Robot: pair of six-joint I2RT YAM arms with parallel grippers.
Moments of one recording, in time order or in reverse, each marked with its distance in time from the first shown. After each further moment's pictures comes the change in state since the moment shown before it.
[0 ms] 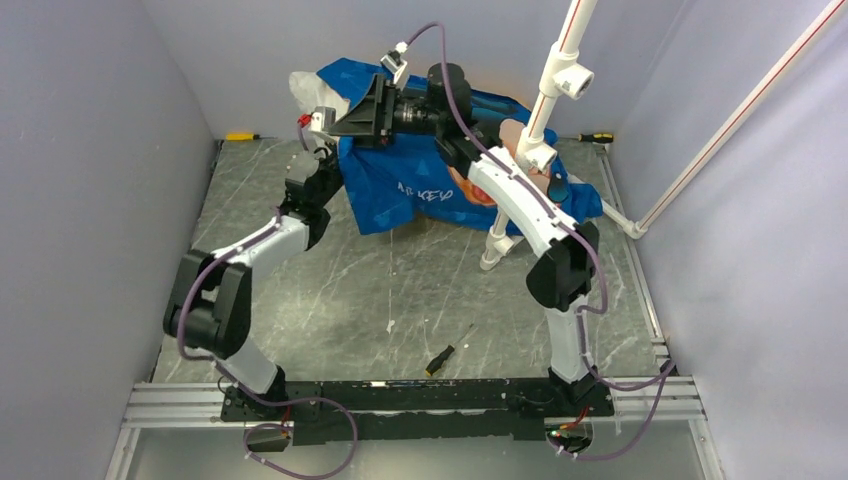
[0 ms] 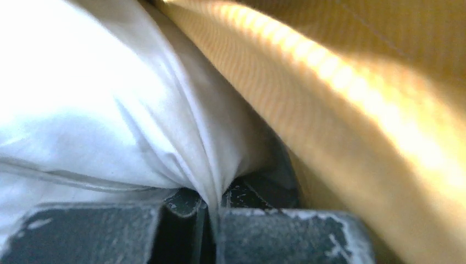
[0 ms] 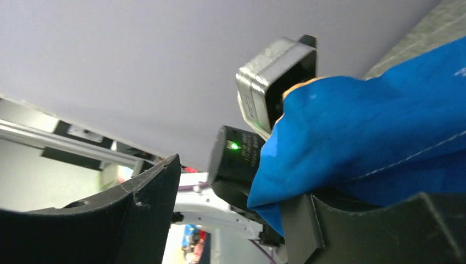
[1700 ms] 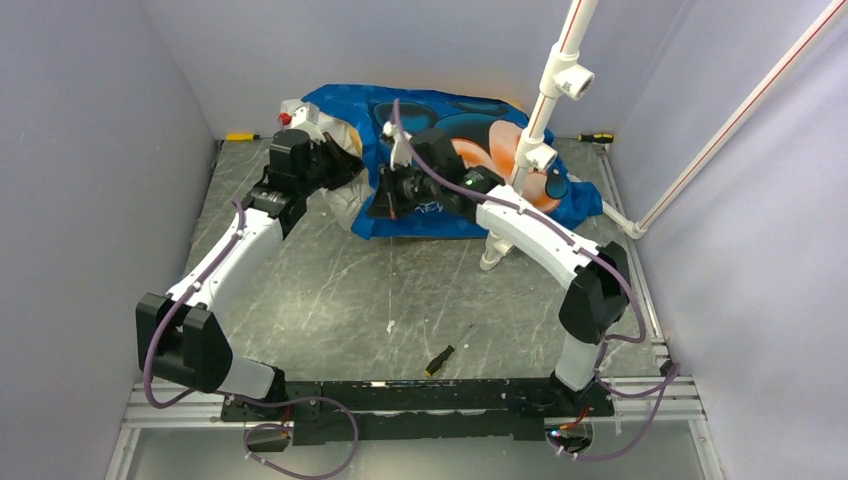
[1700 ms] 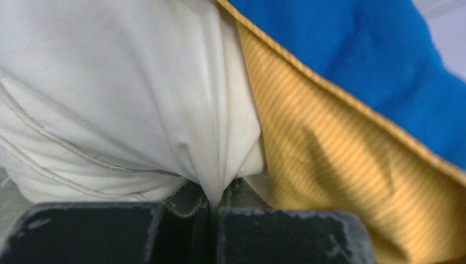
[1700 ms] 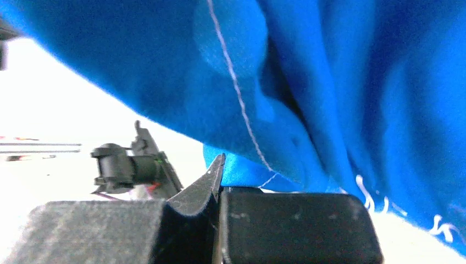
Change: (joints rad) left arm 0.028 -0.237 0.193 -1.004 -0.201 -0.031; right arm 0.136 -0.309 -0.517 -0.444 0.483 -0.739
